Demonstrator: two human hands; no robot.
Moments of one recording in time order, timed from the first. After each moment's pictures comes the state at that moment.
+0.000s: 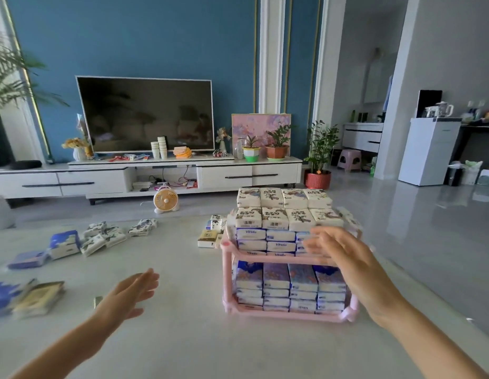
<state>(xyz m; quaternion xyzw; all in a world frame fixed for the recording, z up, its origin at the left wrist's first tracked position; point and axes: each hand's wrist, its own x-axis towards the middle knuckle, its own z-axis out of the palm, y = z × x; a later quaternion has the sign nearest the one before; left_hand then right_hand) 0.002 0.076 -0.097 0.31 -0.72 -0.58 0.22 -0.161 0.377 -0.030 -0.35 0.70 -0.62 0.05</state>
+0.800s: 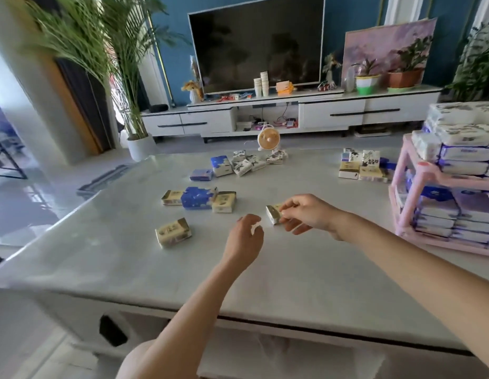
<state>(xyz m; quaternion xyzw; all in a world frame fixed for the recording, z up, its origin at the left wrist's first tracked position) 0.120 0.008 -0.153 0.38 -0.82 -0.34 0.27 -0.006 0.100 -0.090 -0.42 0.73 -0.42 0.35</state>
